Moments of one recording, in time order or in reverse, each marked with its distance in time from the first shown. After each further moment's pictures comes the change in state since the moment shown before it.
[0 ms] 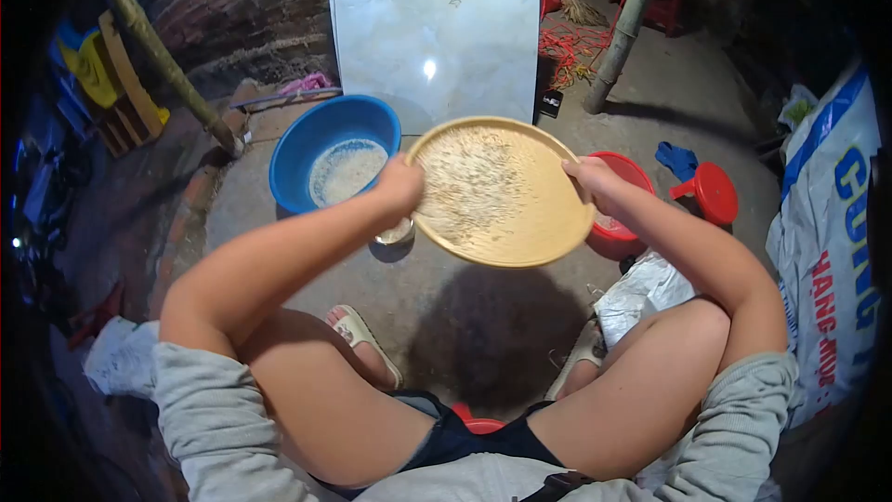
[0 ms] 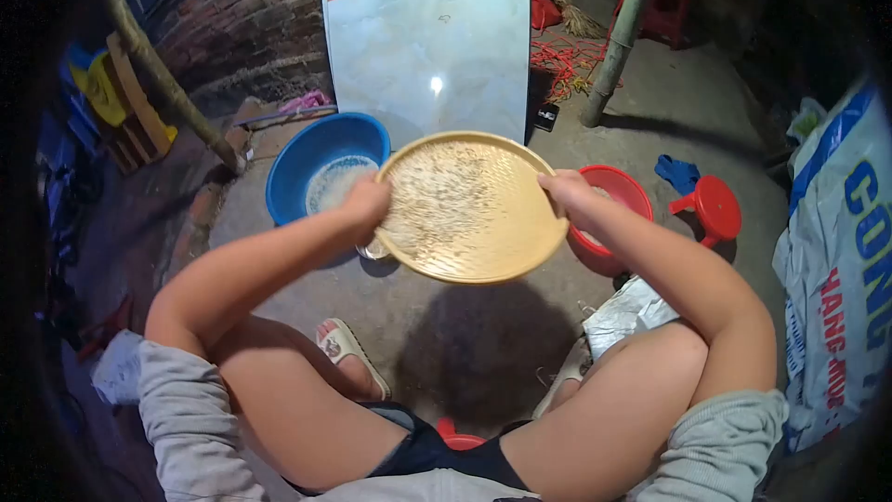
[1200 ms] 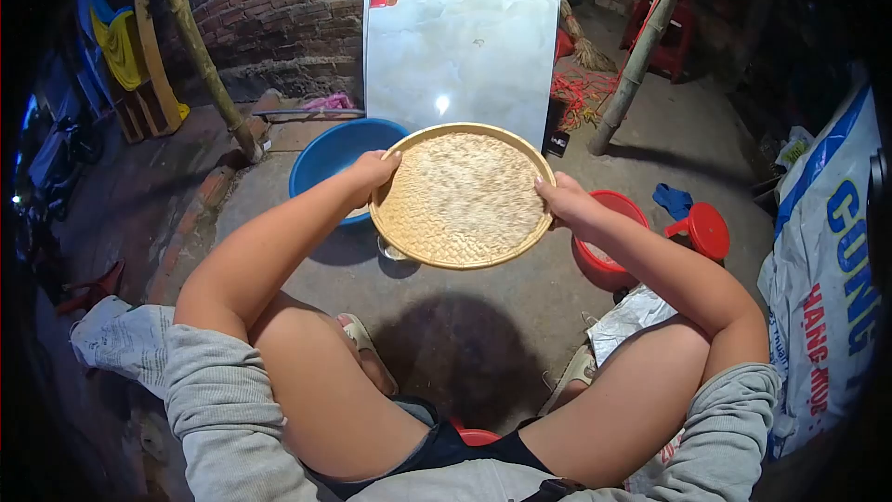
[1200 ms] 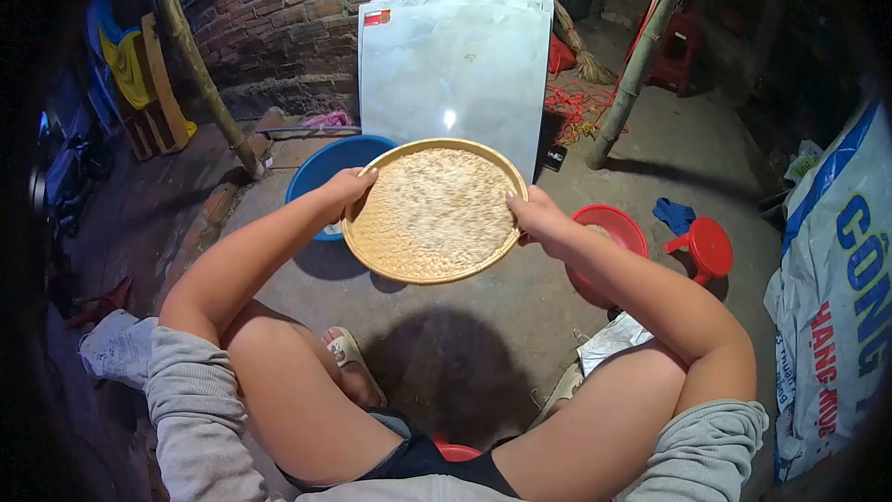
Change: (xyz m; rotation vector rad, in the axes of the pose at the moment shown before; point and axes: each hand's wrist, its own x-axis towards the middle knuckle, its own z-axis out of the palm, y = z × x) left_hand 0.011 0.029 -0.092 -0.196 -0.268 -0.154; right_hand -0.063 -0.041 0.062 -0.126 -0.083 -0.221
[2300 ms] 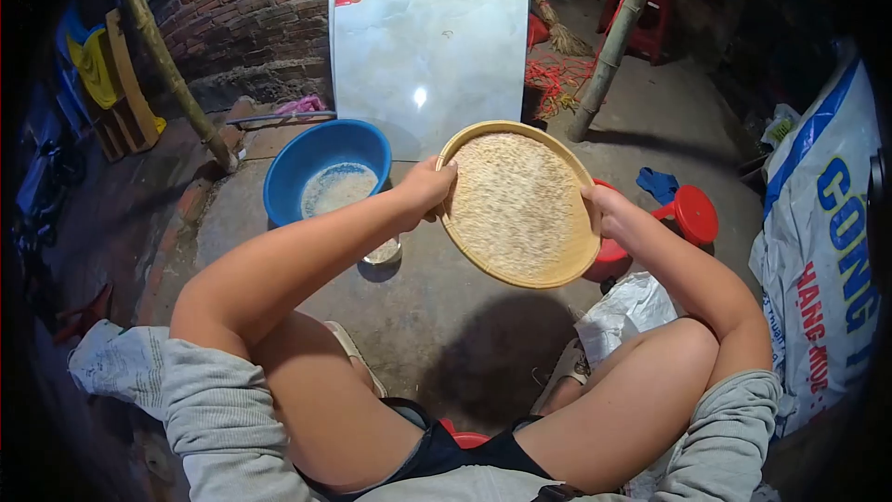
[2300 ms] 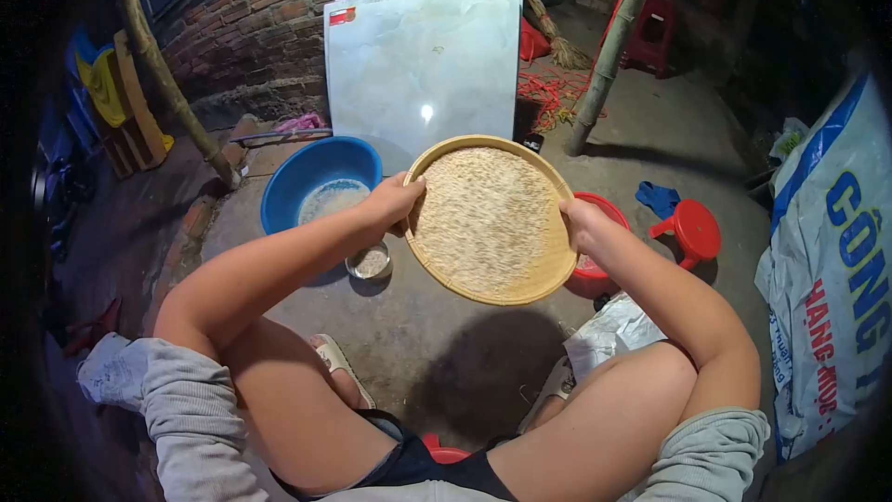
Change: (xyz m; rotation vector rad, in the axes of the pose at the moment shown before) left_hand -0.027 0.036 0.116 0.164 -0.122 0.017; right_hand 0.007 0.039 -0.091 0.592 0.214 0.425
